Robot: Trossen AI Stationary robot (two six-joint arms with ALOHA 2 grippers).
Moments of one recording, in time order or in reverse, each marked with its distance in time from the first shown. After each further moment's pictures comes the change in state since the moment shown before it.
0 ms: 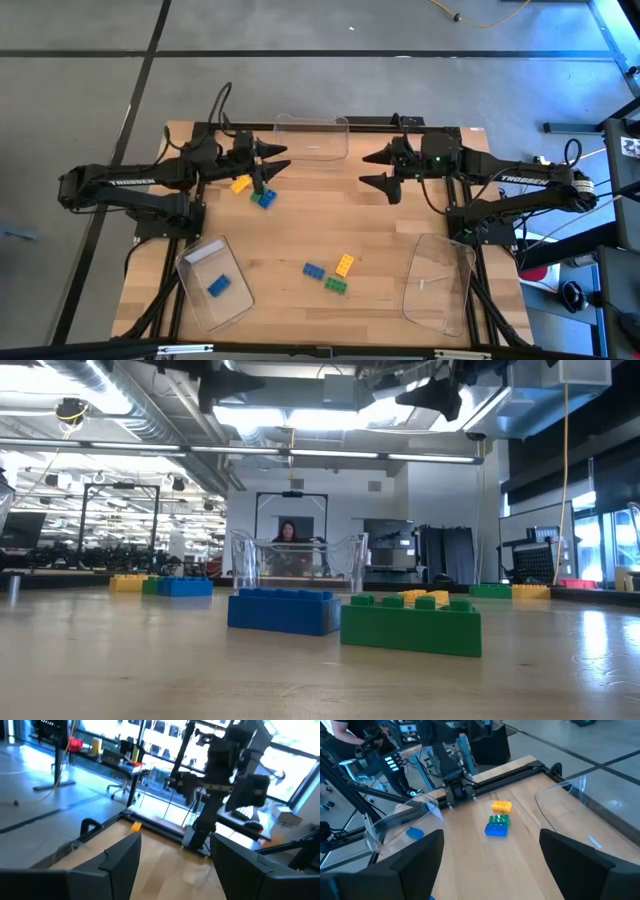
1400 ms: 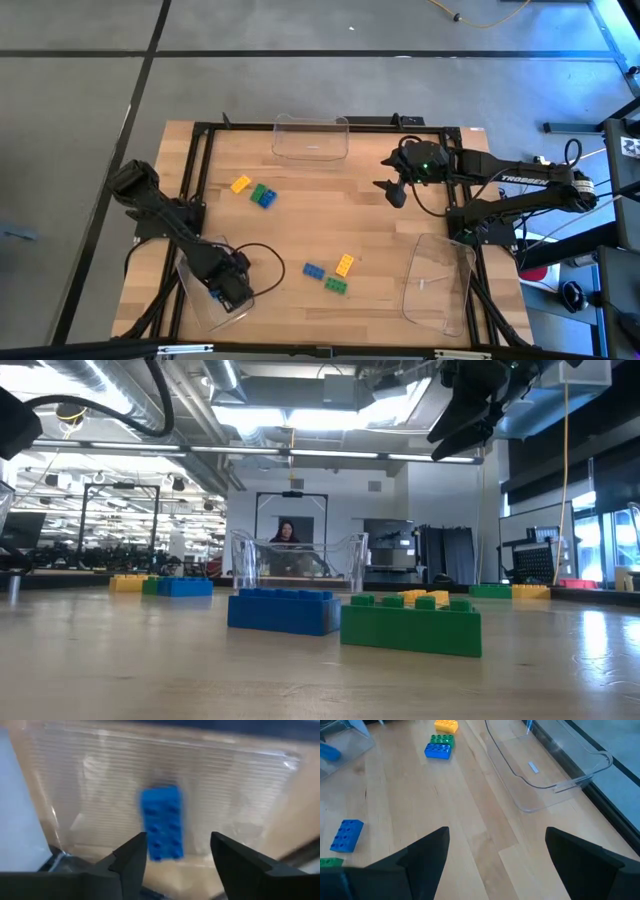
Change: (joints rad) left arm -0.950 0.663 0.276 -1.144 0.303 -1.141; right arm -0.001 0.000 0.000 -0.399 0.220 -0.136
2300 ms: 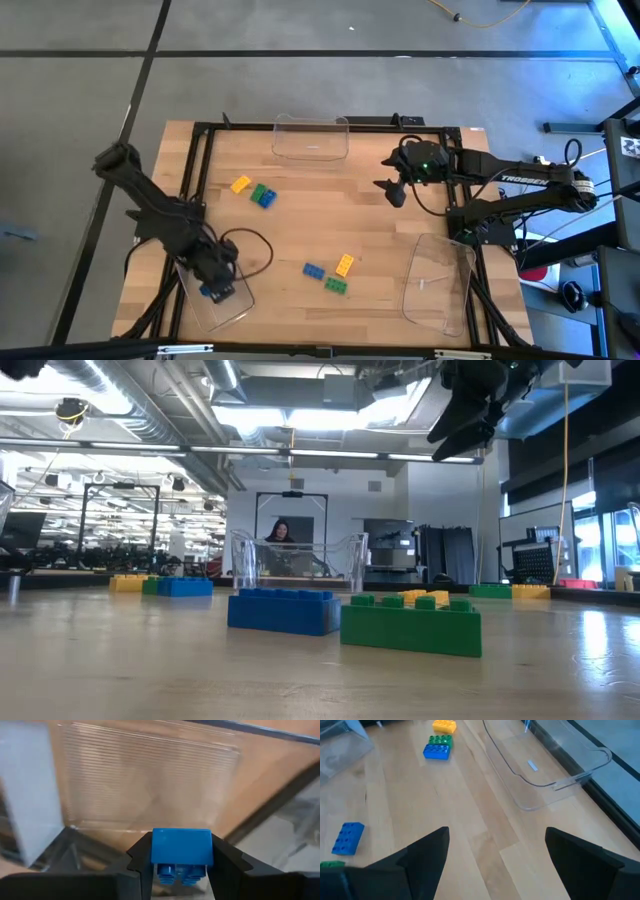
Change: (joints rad) left arm -0.007 -0.235 0.028 -0.098 -0.035 -0.066; right arm 0.000 0.000 0.000 -0.004 0.000 0.023
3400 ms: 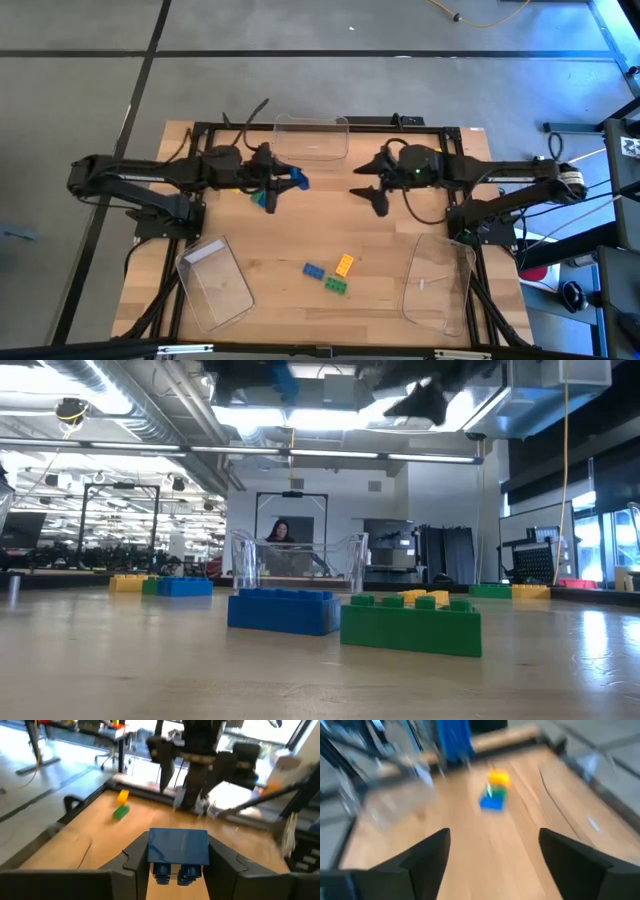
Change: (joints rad) left arm 0.813 -0.303 -0.149 1.003 -0.297 1.316; right arm 0.094 0.112 0.058 0.268 -0.106 0.033
